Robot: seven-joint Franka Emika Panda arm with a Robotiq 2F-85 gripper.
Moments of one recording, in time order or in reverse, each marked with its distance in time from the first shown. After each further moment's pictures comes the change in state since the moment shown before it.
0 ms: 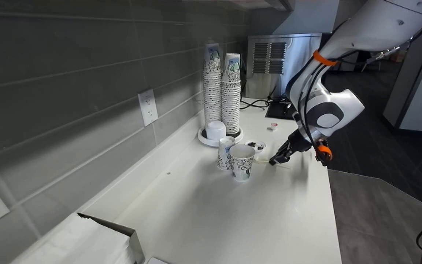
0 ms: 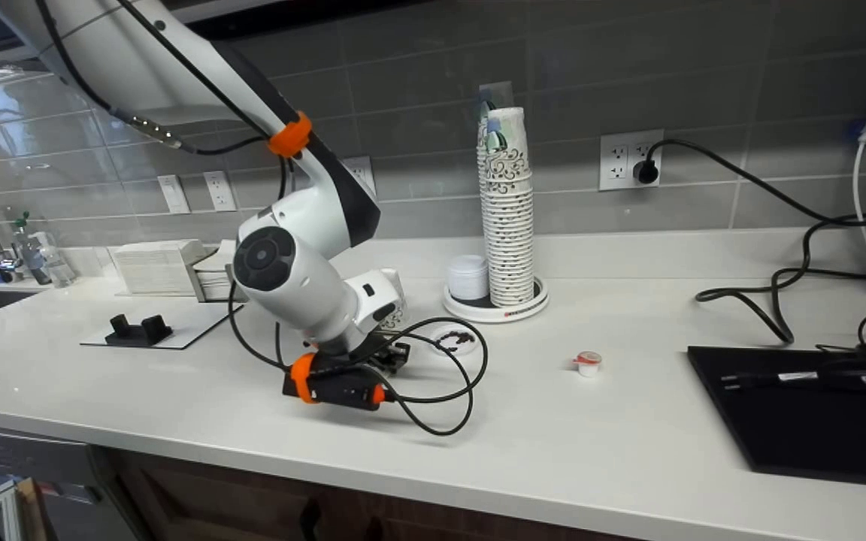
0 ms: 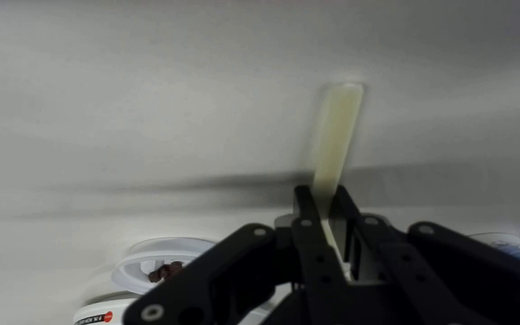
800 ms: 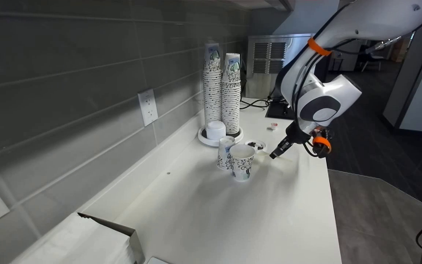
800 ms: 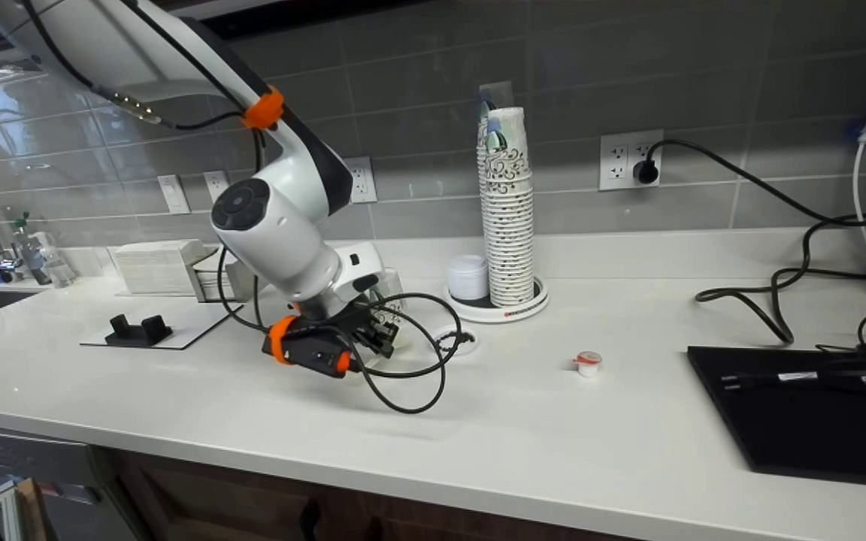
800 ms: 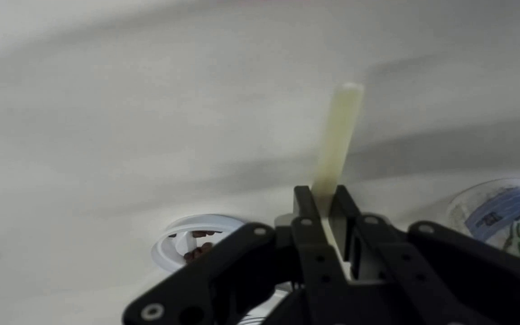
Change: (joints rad) arm 0.026 -0.068 0.080 -0.004 -0.080 0.219 0.336
